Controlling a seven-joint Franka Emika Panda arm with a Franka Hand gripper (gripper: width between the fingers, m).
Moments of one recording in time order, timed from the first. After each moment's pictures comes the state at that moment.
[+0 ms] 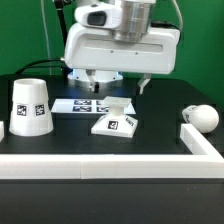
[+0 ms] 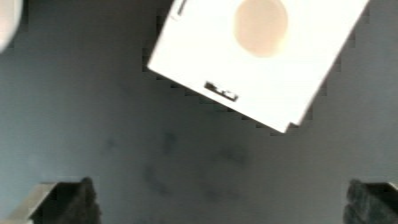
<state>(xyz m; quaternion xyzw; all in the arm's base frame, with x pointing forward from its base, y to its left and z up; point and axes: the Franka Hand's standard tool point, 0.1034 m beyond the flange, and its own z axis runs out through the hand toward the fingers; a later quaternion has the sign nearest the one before) 0.506 0.006 0.088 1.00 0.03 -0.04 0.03</state>
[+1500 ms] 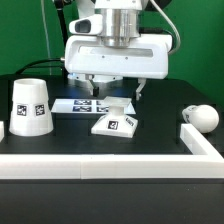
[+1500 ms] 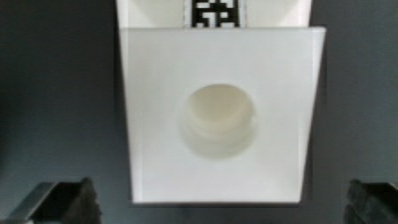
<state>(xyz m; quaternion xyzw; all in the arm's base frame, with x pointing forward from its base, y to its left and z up) 0.470 0.016 0.067 0.99 -0.14 0.03 0.00</state>
